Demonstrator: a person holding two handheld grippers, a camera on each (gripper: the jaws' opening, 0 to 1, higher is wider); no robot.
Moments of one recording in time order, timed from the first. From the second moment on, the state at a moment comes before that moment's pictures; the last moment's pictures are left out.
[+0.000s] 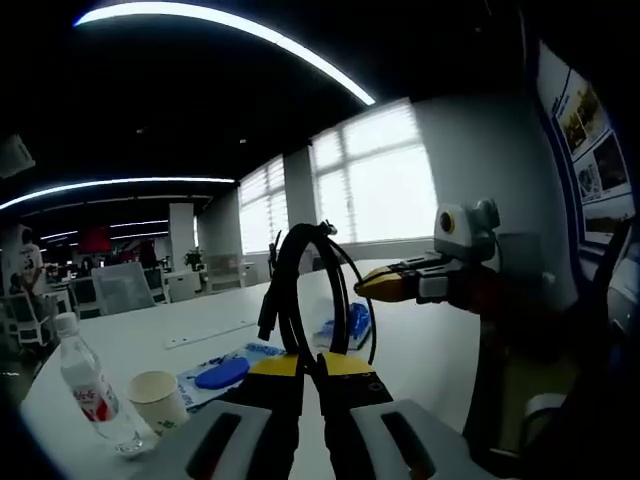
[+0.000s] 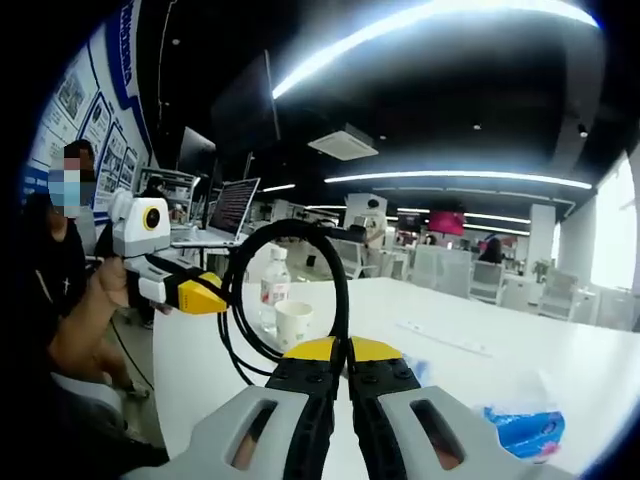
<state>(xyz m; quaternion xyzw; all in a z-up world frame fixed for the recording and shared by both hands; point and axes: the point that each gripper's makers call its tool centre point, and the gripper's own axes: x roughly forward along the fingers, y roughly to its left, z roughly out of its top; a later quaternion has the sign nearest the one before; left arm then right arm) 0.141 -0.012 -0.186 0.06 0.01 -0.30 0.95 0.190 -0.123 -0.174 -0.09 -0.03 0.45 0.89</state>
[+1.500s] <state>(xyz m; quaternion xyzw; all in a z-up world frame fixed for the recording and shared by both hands) 0.134 -0.116 -0.207 0.11 0.02 -0.39 0.91 0.149 -0.235 -0.193 -0.09 0.00 0.36 0.93</state>
